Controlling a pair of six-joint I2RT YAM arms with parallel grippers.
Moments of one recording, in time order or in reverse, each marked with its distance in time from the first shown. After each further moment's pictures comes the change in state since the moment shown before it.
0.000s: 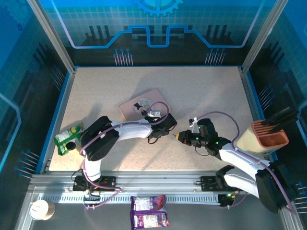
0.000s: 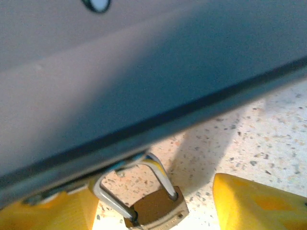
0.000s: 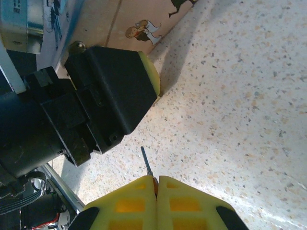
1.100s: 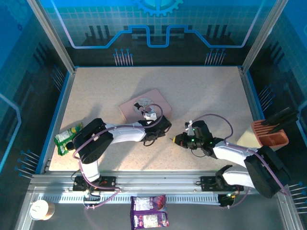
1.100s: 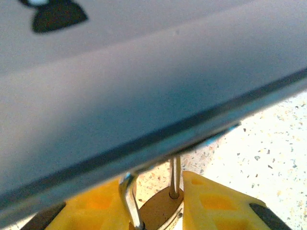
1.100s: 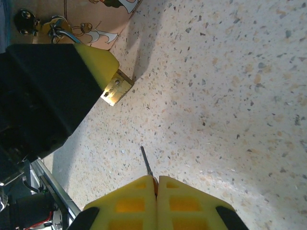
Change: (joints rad) left arm 0.017 -0.103 -0.169 0.182 0.027 -0.001; right arm 0.049 0.188 -0.026 0.168 -0.009 0.064
